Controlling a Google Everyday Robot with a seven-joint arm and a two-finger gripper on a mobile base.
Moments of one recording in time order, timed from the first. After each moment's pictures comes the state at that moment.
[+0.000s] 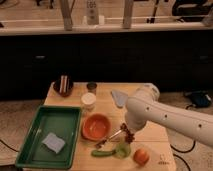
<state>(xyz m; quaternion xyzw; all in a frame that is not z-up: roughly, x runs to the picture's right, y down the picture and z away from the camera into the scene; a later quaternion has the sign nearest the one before) 0.127 0.199 0.688 -0.30 -0.10 -0.28 0.91</state>
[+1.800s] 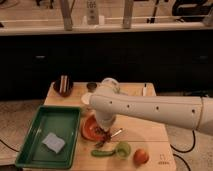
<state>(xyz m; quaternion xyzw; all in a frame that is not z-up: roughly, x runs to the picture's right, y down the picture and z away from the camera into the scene) -0.002 0.188 0.691 -0.30 -0.15 -0.39 0.86</state>
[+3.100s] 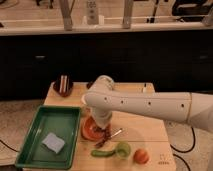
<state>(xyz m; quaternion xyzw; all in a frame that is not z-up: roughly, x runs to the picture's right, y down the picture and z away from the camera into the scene) -0.014 0.182 0.703 -0.31 -0.16 -0.41 0.84</state>
